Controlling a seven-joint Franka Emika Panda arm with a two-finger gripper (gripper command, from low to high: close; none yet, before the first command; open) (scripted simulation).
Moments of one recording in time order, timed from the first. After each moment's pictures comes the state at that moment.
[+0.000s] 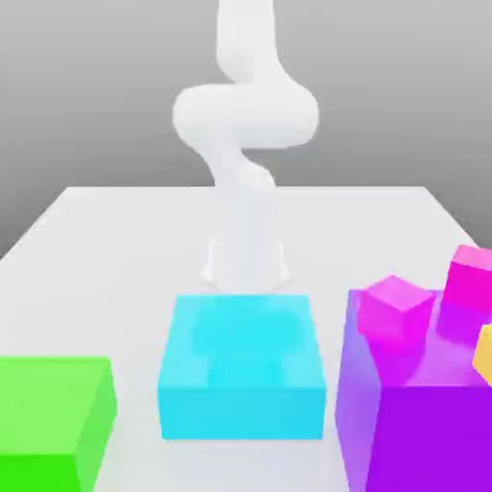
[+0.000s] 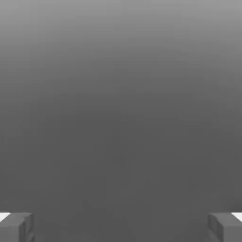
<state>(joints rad) 0.06 -0.74 -0.04 -2.29 0.01 2.35 0.69</state>
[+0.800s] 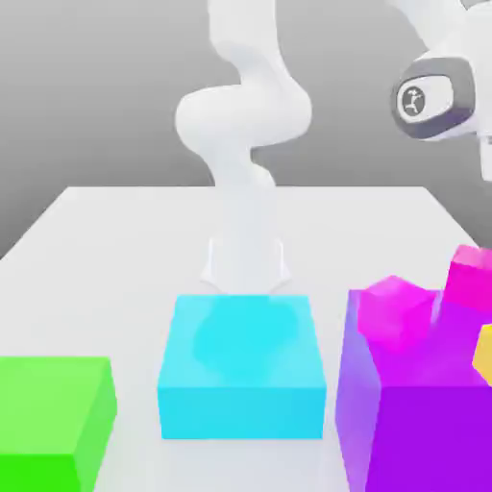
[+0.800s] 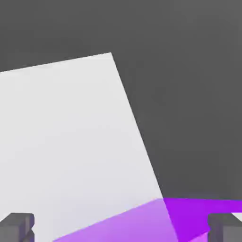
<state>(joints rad) 0.58 0.01 0.17 -2.53 -0.13 2.85 0.20</state>
